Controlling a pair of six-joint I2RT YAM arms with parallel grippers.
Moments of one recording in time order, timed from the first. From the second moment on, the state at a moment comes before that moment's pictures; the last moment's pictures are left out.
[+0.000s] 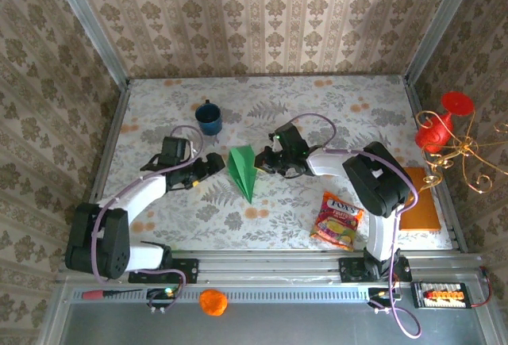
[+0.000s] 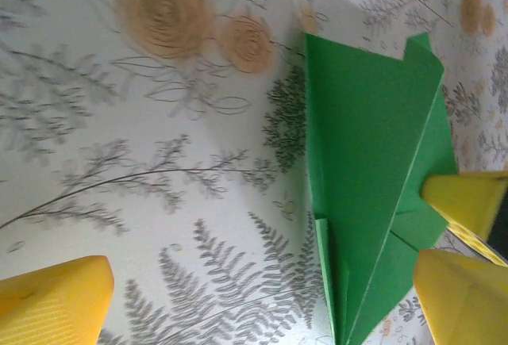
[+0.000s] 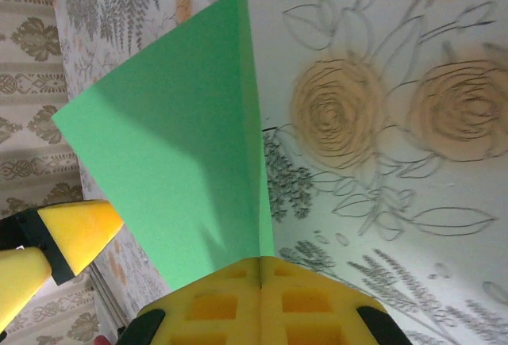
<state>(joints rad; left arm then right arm) -0.29 1.33 0.65 -0.25 0.41 -0.64 0.56 1.91 1.02 0.12 -0.49 0.92</state>
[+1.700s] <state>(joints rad) -0.54 1.68 0.89 -0.19 0.31 -0.72 0.46 1.87 0.92 0.19 -0.53 0.92</state>
